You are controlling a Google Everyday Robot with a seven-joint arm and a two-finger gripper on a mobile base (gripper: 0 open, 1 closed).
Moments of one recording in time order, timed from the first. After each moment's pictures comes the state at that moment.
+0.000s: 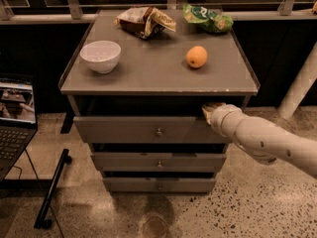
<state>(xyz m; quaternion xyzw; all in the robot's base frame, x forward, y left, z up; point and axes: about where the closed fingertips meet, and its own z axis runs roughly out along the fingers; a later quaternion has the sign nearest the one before) 0.662 -0.208 0.703 -0.22 0.81 0.00 0.54</state>
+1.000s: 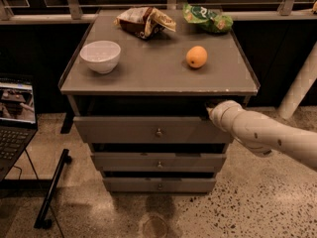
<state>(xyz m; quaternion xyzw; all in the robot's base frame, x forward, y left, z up) 0.691 -0.224 0.692 -0.23 0.81 -0.05 0.54</state>
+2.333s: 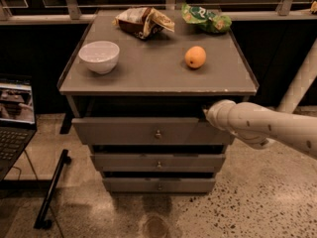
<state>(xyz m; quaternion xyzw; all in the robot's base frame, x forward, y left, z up) 0.689 -0.221 0.675 -0.25 0.84 -0.05 0.48</state>
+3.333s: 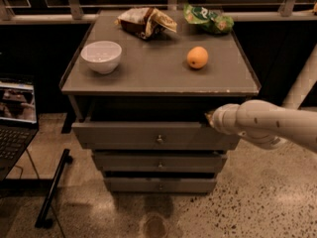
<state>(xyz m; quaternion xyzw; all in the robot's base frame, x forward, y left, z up) 0.659 -0.214 0.669 -0.24 0.87 -0.01 0.43</state>
